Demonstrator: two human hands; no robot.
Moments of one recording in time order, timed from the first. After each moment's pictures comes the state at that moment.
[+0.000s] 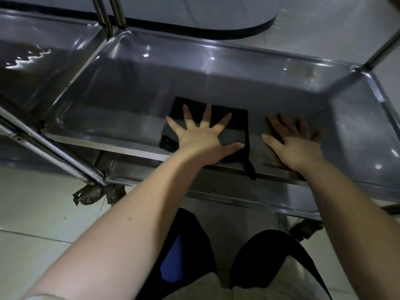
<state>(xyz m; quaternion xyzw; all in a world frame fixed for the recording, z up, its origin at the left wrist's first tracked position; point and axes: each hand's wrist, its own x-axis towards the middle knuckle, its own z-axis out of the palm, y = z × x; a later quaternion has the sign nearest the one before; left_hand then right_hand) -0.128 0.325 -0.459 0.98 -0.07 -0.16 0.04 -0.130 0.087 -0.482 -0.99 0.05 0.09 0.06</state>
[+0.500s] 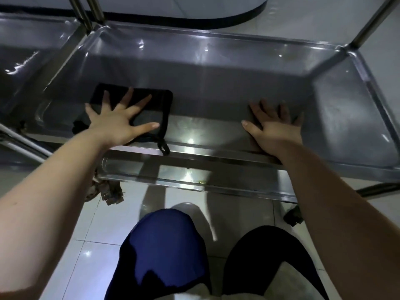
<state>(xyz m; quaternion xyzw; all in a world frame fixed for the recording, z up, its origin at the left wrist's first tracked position) -0.116 0.455 -0.455 0.99 0.00 -0.14 0.07 -0.132 0.086 -0.486 -1.00 0.03 0.05 0.06</state>
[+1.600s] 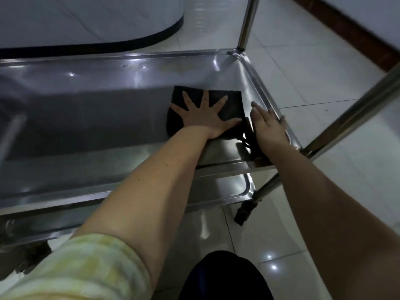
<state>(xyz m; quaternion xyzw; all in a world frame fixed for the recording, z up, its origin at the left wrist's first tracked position) -0.085 0.032 -0.465 0.97 -0.22 -0.12 0.04 -0.182 -0.108 -0.472 -0.88 0.27 -0.06 0.38</state>
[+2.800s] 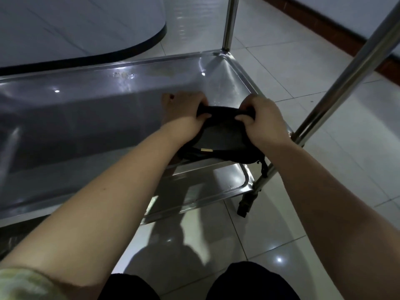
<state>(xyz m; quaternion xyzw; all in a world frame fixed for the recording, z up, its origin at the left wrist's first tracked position) -0.103 0.090 -0.441 0.92 -0.34 0.11 0.17 -0.212 -0.074 -0.436 -0.93 0.16 -0.21 0.25</state>
